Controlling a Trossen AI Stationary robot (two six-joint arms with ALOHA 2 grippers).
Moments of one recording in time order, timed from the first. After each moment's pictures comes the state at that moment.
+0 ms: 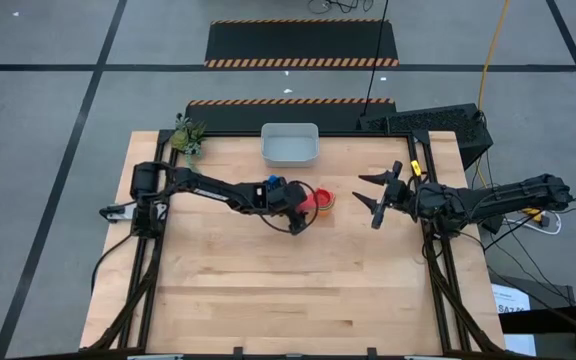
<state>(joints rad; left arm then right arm) 0.07 1.94 1.16 -0.04 -0.19 -0.24 0.11 0.63 0.36 0.13 0.52 -0.07</state>
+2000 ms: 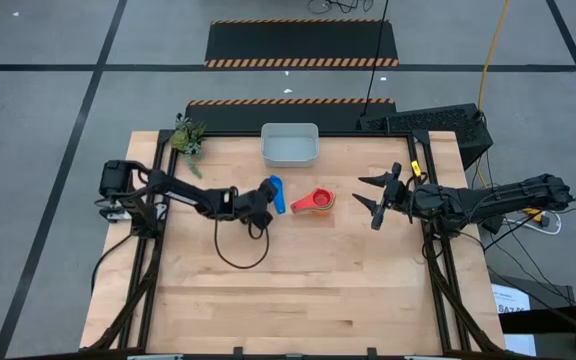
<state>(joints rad) 0.08 1.72 0.72 0.19 -0.44 1.27 0.11 0.64 0.36 0.07 0.52 -0.01</state>
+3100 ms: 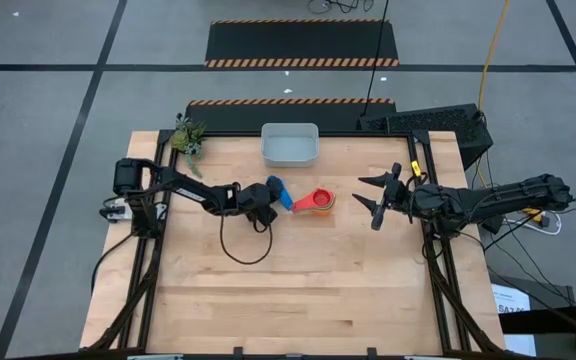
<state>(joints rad) 0.14 1.83 0.72 0.37 -0.31 1.31 0.11 0.64 0.36 0.07 0.52 -0.01</state>
